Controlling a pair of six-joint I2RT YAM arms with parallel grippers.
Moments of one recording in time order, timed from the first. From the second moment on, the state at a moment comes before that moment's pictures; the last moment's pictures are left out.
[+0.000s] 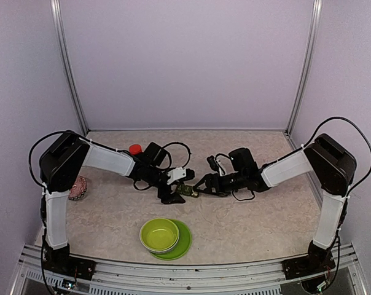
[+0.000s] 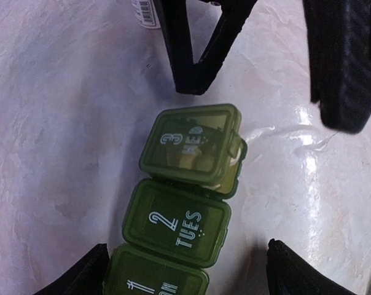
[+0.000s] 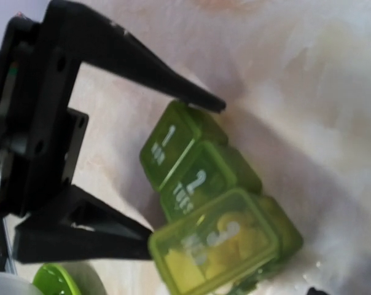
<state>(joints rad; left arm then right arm) -0.68 2.09 1.26 -0.10 0.51 0.72 0.65 1.90 0.93 0.33 -0.60 0.58</state>
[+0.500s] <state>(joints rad) -0.70 2.11 1.29 -0.10 0.46 0.74 0.64 1.88 0.90 0.33 -0.61 0.58</state>
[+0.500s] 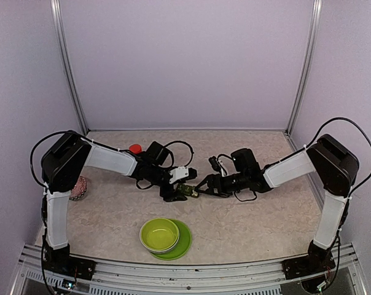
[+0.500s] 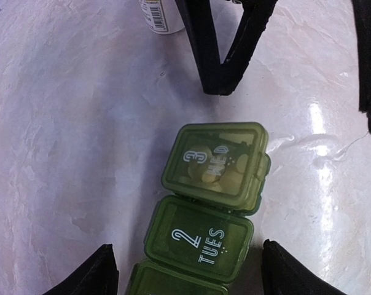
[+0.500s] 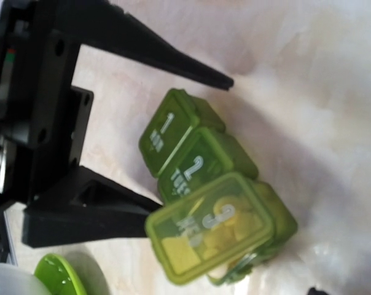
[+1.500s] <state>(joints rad) -0.75 2.04 1.16 0.04 0.40 0.63 0.60 1.88 0.89 0.35 -0.65 0.59</state>
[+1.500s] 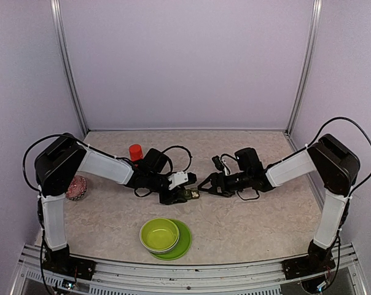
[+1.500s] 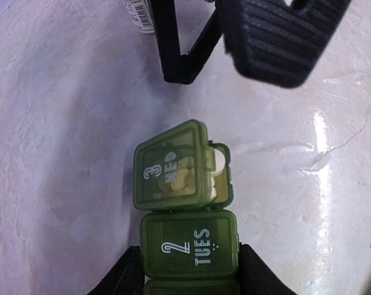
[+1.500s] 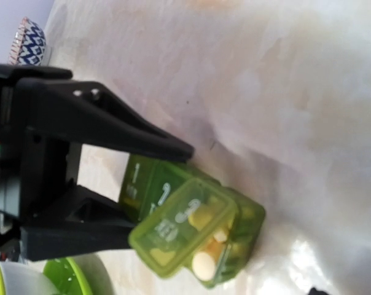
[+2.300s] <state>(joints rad) -0.80 1.96 1.10 0.12 0.27 0.59 0.60 1.87 0.87 0.46 -0.75 0.71</state>
